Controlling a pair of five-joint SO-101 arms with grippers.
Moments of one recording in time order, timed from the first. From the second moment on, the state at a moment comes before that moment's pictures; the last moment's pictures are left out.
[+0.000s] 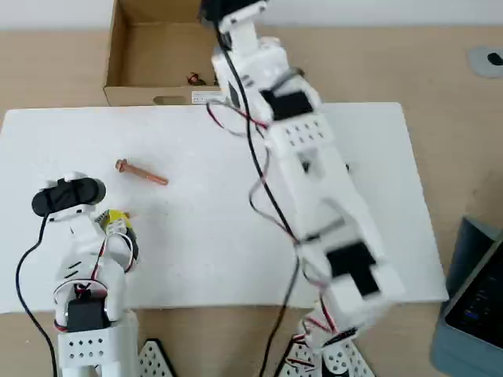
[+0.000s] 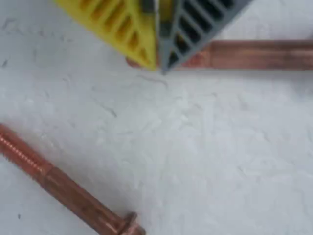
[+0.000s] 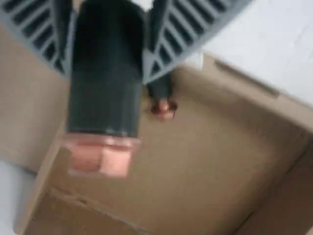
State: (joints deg) left arm -10.3 -104.1 96.3 51.6 1.3; right arm -23.3 12.5 -12.0 33.5 -2.9
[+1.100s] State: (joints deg) left arm -10.3 -104.1 96.3 51.6 1.3; right arm -26.8 68.5 -69.6 34.5 16.9
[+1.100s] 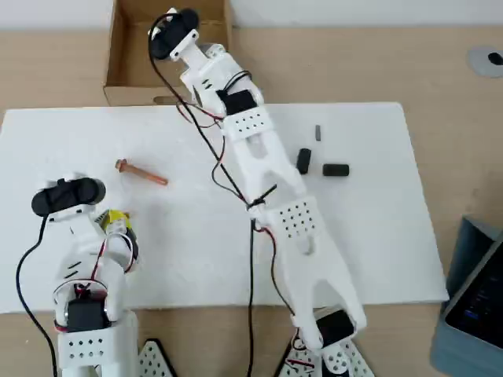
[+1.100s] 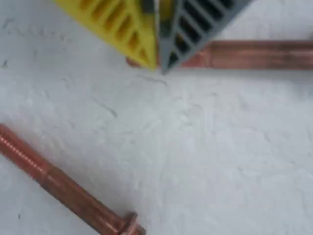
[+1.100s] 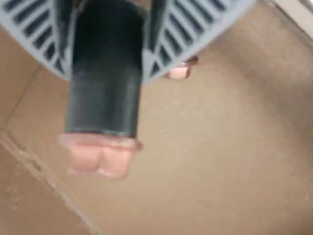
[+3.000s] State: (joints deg) left arm -10.3 -104.1 96.3 51.6 1.3; right arm -18.1 50.1 -92.8 101.1 13.2
